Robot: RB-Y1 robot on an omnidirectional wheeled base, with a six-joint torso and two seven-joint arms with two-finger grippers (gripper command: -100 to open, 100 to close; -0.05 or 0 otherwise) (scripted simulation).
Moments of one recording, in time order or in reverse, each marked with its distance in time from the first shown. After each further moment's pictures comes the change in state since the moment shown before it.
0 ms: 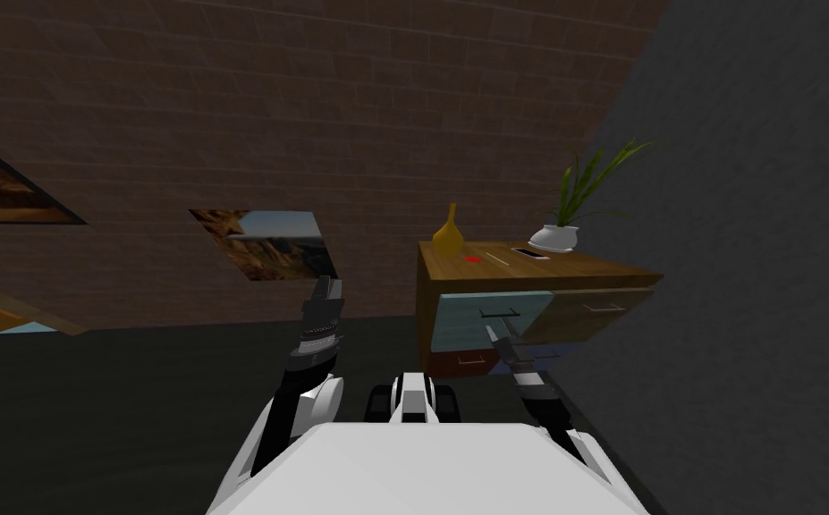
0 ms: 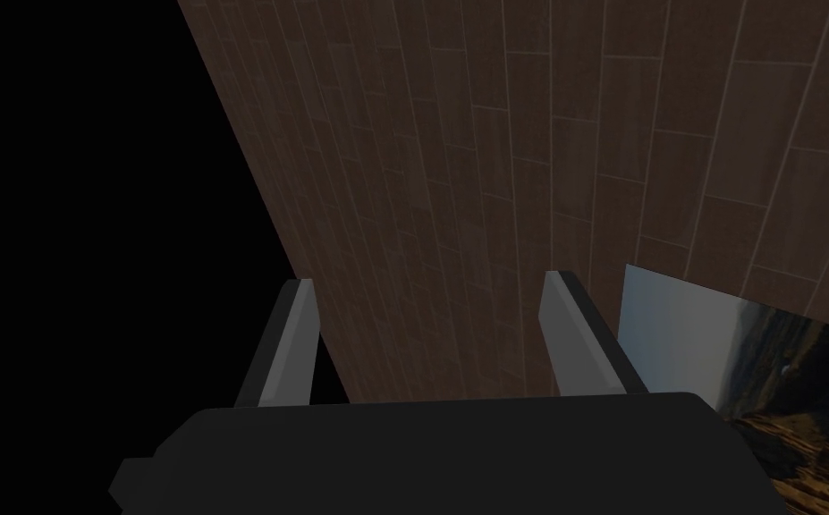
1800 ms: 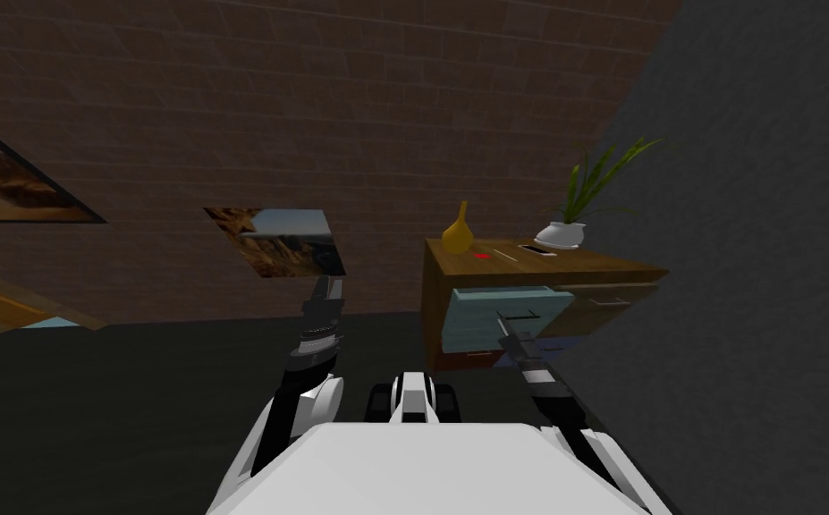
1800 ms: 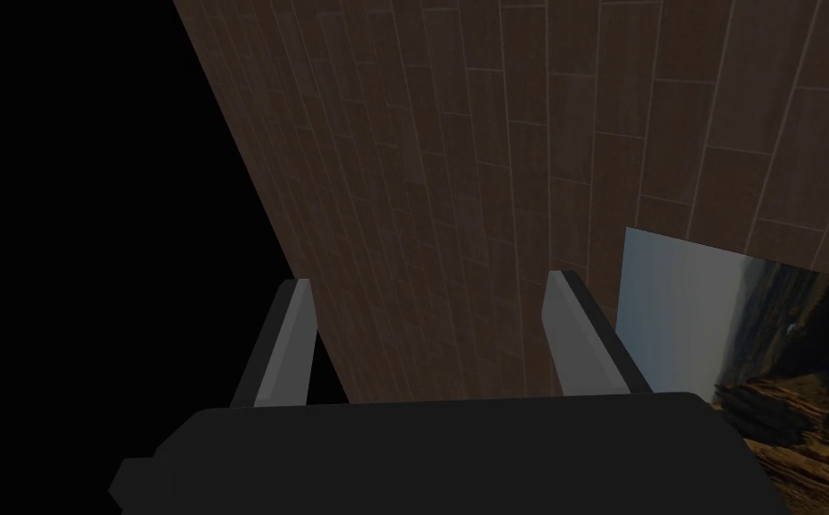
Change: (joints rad) left arm 0.000 0.000 0.000 0.000 0.000 0.000 0.000; right arm 0.032 -0.066 -0.014 -0.093 -0.012 0.087 -0.070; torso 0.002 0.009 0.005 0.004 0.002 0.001
